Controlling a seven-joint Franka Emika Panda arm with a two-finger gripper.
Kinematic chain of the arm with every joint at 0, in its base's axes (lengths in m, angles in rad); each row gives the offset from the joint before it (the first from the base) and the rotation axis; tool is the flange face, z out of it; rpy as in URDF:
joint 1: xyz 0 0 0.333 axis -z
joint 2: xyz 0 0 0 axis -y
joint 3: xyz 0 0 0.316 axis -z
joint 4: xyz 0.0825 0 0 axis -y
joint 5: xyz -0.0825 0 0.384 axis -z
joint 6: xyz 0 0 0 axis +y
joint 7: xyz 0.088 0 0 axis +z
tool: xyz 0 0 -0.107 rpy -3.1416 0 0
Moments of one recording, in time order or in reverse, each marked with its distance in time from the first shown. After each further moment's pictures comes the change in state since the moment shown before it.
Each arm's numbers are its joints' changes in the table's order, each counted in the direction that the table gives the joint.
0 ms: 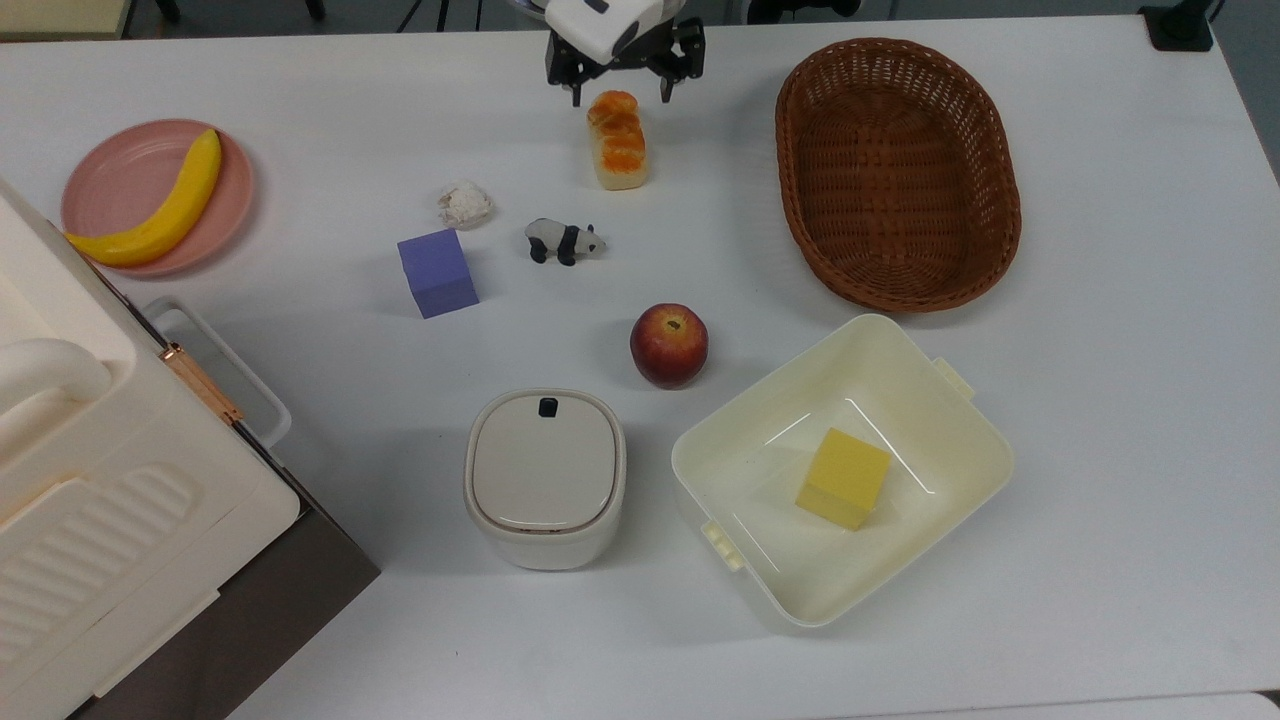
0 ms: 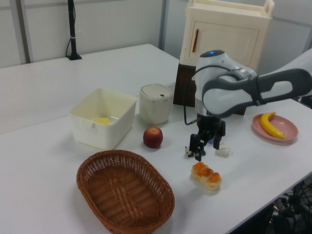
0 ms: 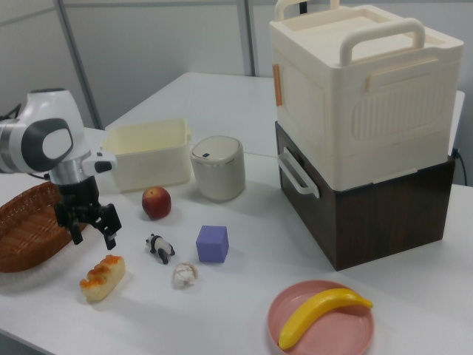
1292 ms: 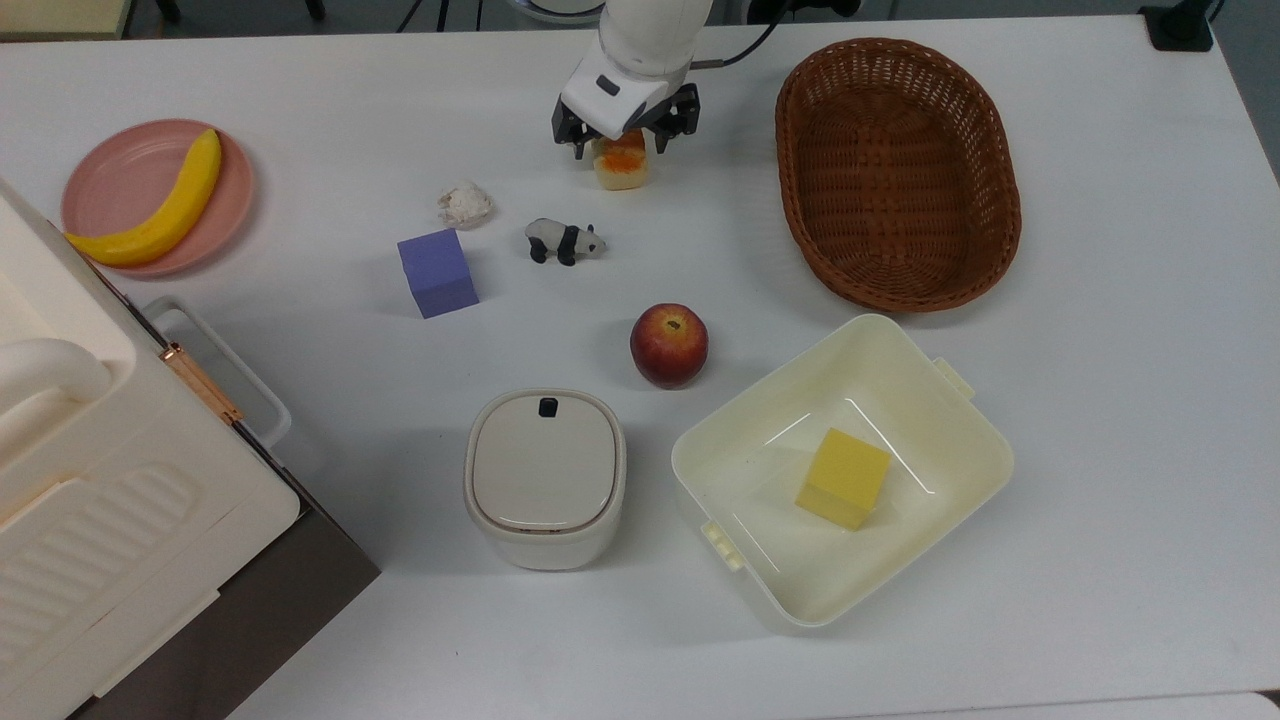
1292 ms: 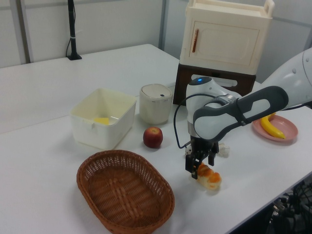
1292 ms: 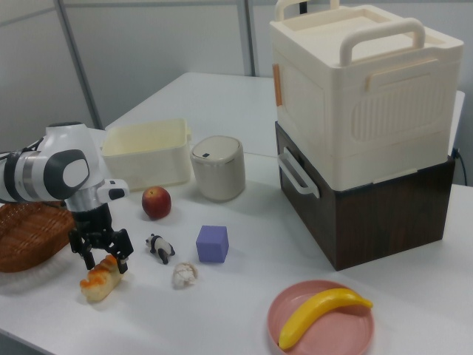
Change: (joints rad) arm 0.017 -0.157 -0.016 -0.039 0.042 -0.143 0.000
